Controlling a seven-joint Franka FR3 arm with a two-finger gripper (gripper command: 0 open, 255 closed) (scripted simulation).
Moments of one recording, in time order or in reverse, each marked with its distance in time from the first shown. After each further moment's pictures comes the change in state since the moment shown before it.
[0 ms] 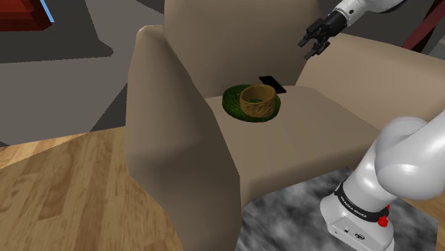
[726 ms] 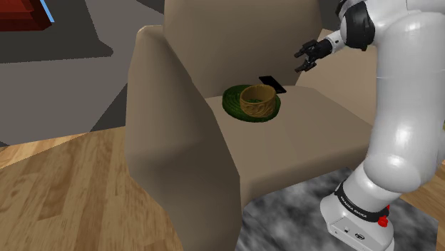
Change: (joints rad) arm -0.285 0.883 -0.184 0.388 0.735 -0.573 -0.457
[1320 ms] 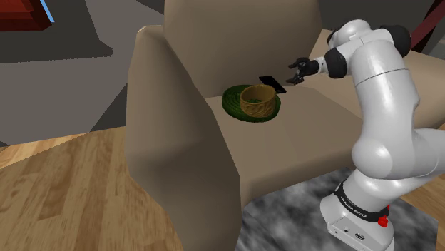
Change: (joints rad) arm -0.396 0.435 0.283 0.396 0.334 -0.196 0.081
